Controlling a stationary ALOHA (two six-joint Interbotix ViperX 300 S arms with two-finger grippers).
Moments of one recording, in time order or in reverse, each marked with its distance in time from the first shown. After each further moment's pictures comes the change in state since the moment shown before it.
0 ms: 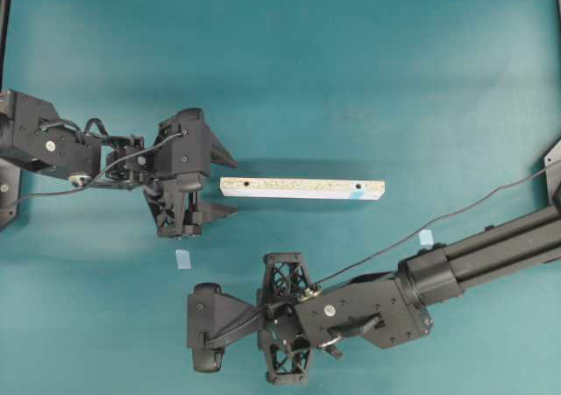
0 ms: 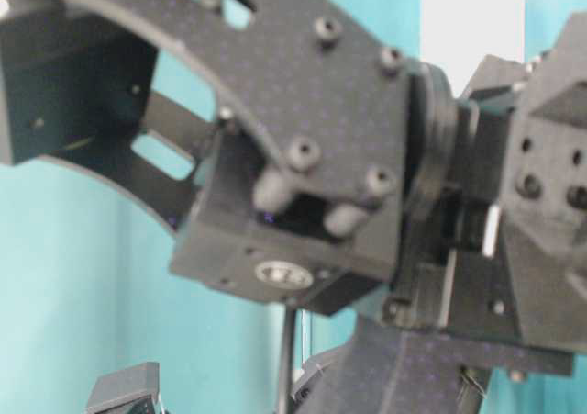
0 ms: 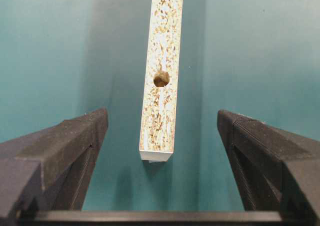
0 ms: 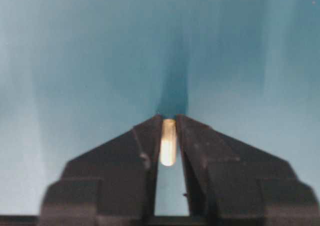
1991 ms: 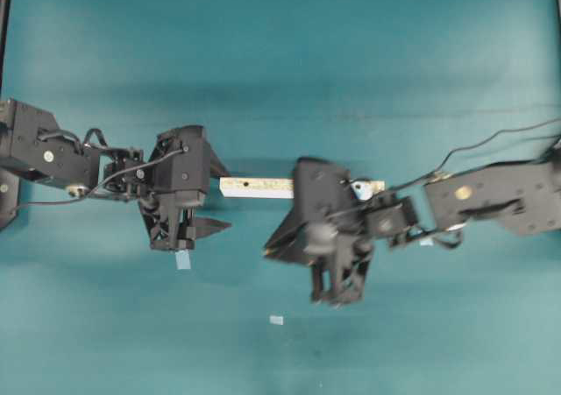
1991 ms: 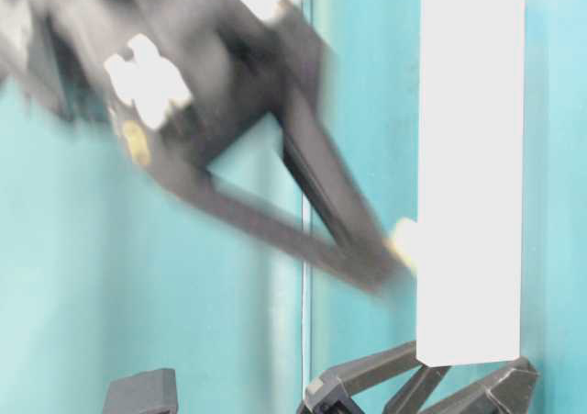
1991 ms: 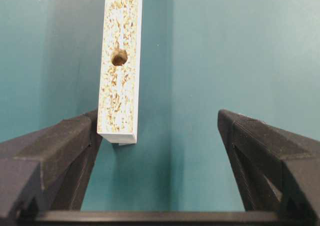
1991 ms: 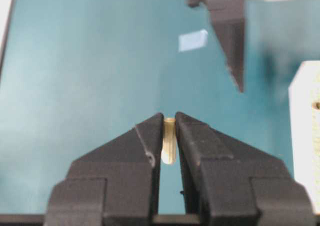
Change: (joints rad) left arm -0.046 -0.002 0.000 0.000 0.051 -0.003; right arm -0.184 -0.523 0.624 -0.121 -0.811 0.061
